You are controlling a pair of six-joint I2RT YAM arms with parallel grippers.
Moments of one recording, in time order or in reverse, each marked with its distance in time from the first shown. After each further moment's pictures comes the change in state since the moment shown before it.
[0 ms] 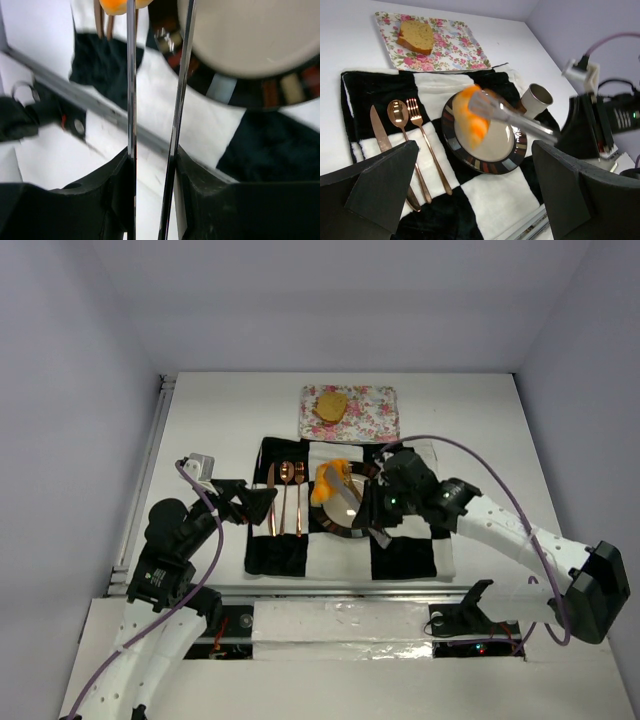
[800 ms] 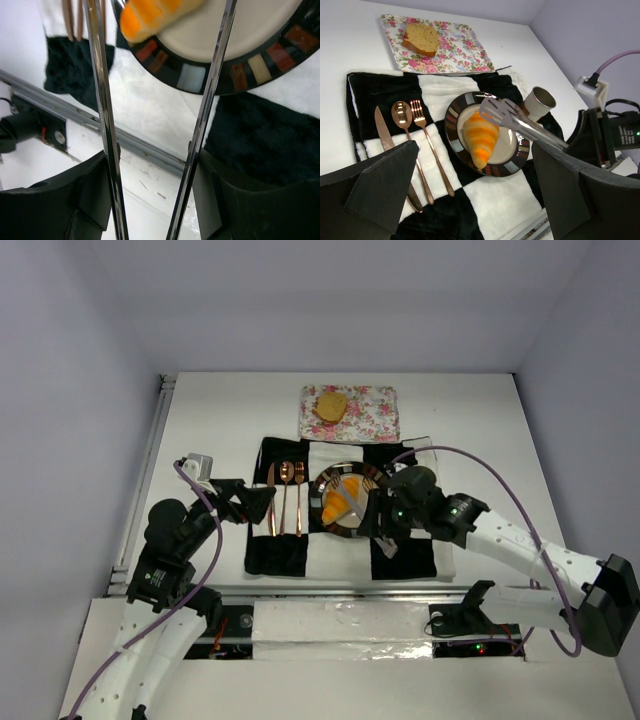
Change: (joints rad) left arm 0.000 -0.003 0.000 0.000 -0.023 0.000; right arm 0.080 -0.103 -0.152 0.008 0.110 0.068
